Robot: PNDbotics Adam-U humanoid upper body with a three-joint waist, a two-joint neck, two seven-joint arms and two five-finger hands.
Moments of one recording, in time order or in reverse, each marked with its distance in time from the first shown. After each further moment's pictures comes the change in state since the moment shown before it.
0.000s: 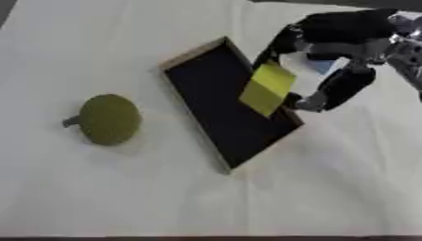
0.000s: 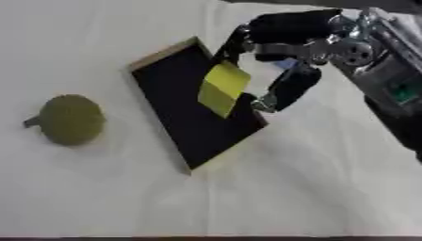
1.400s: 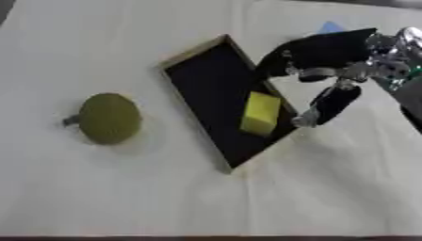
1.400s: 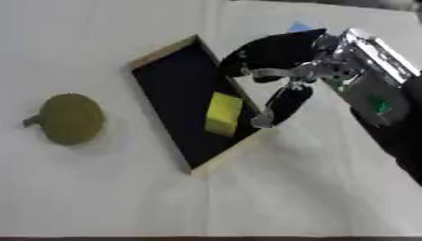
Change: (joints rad) left arm 0.000 -0.011 0.000 0.000 0.011 0.006 -0.011; right arm 0.038 0.021 -0.028 0.001 0.102 -0.112 0.052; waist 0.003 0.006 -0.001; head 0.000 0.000
